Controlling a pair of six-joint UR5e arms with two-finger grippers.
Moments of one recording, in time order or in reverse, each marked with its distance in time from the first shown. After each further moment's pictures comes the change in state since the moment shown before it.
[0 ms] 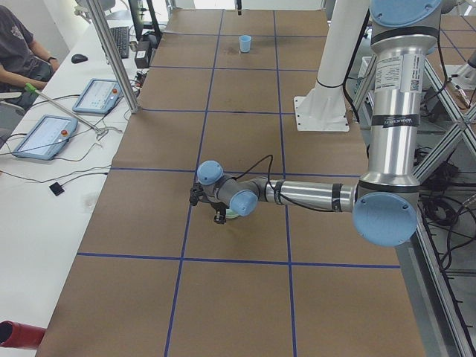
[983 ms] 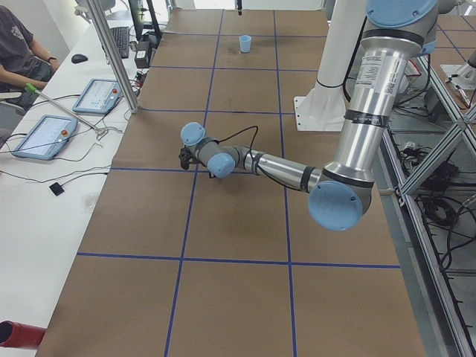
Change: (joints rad) left arm 0.111 -0.307 -0.055 0.079 -0.142 -0.558; right arm 0.000 -0.010 0.004 0.005 0.021 0.006
